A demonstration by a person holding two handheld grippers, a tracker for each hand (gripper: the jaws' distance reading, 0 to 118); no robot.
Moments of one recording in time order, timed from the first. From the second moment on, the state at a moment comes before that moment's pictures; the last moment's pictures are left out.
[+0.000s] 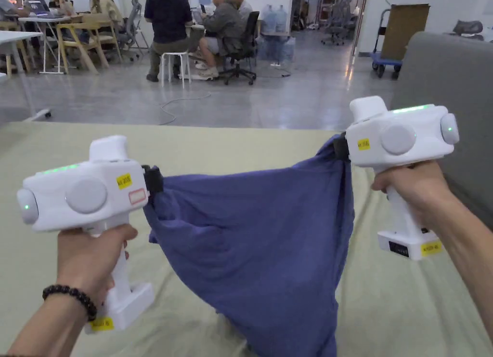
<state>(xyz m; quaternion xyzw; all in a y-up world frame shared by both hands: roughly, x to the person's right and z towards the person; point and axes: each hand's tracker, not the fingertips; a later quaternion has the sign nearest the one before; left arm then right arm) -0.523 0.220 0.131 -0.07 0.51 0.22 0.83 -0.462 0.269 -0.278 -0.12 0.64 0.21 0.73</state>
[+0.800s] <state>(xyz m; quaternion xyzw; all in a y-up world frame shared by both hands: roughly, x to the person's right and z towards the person) -0.632 0.378 0.050 -0.10 0.54 0.14 0.82 -0.527 0.396 -0.308 -0.10 0.59 0.11 0.79</state>
